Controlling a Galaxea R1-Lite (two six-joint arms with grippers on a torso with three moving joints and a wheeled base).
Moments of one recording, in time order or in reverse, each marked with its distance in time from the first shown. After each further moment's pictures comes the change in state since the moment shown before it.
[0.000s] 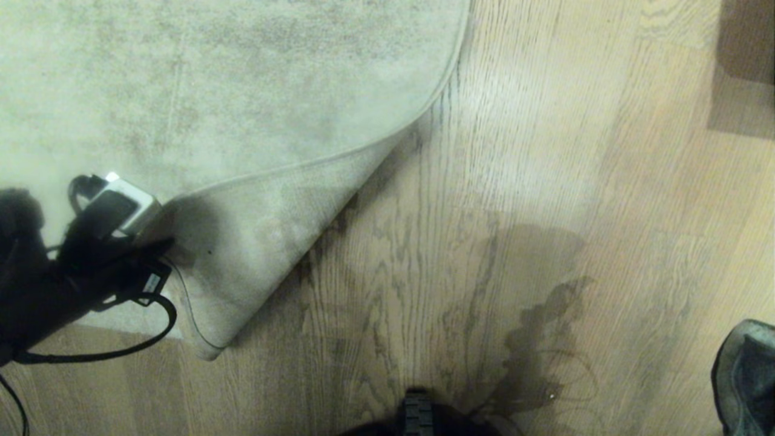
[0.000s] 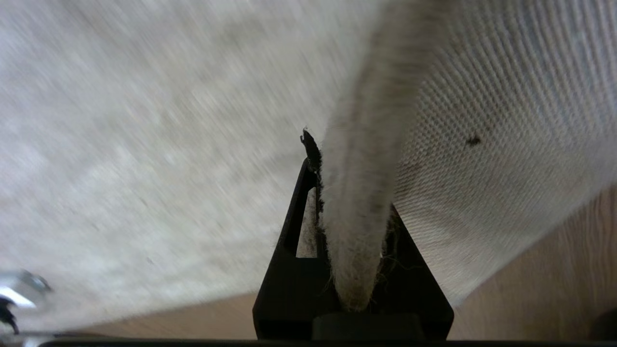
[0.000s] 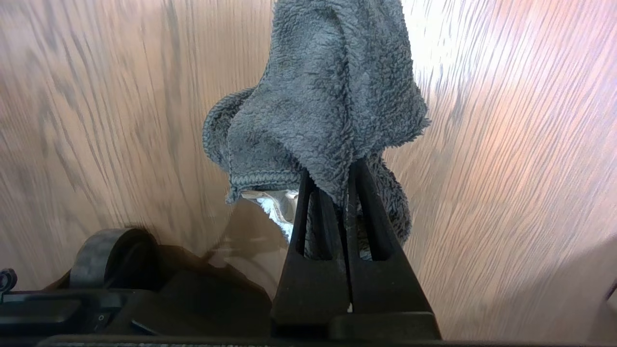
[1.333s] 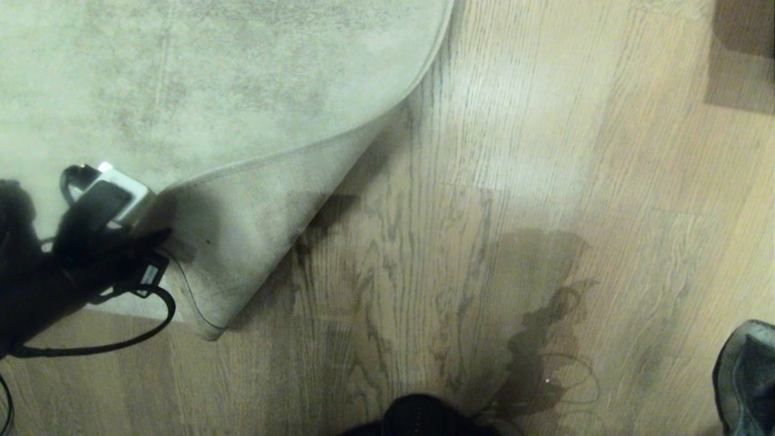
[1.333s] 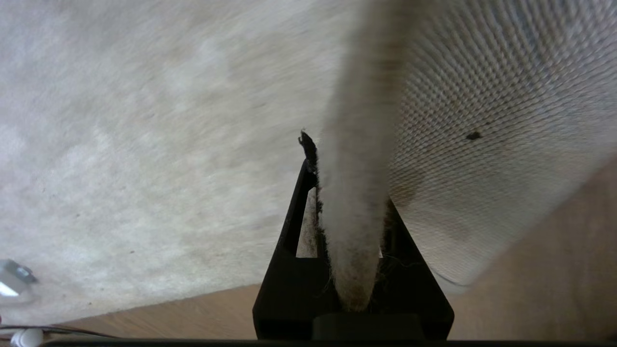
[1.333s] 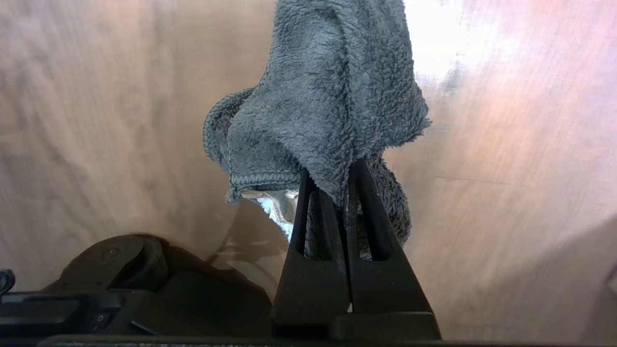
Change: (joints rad) left arm -0.002 -0.006 -0.014 -0.006 0.008 0.000; right arm -0.001 0.000 0.000 0.000 0.000 0.000
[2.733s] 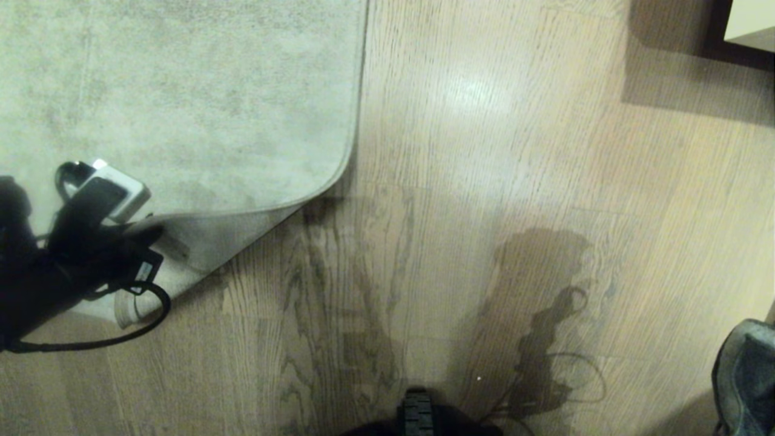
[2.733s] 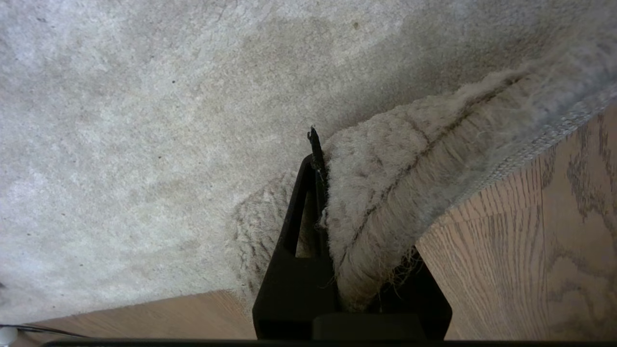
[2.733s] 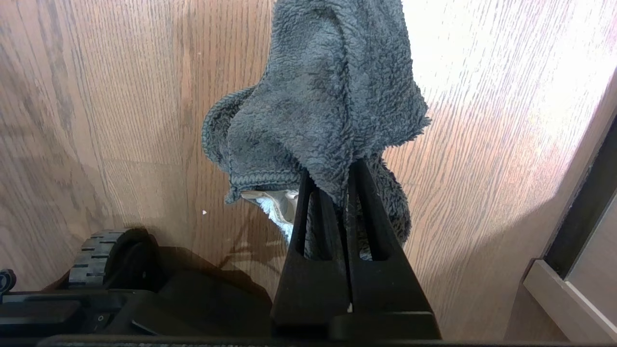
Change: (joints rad) left arm -0.003 -0.003 -0.021 0.005 0.002 0.000; right arm 0.001 0.000 0.000 0.000 0.000 0.000
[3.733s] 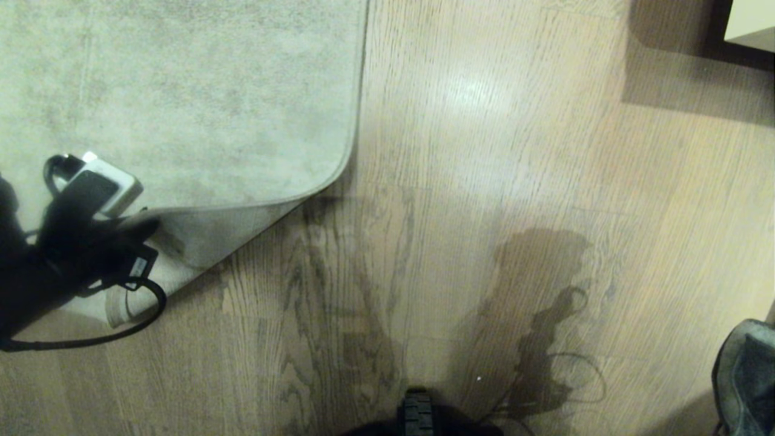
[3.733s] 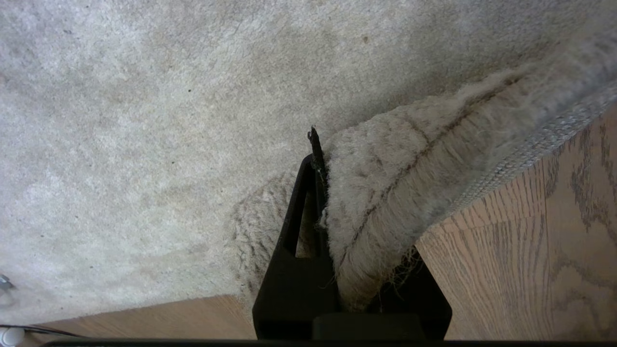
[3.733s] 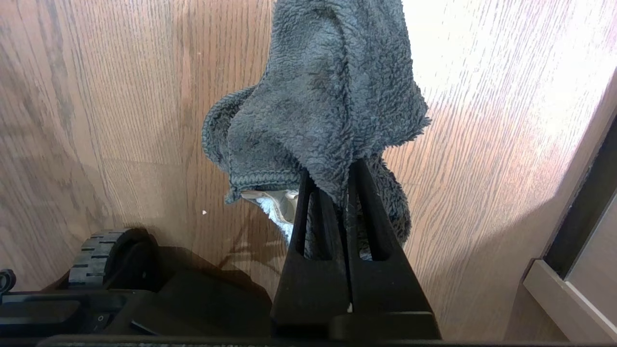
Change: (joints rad) left arm -0.003 -0.023 -0.009 0.001 0.001 -0.001; right arm 0.000 0.000 0.000 0.000 0.000 0.000
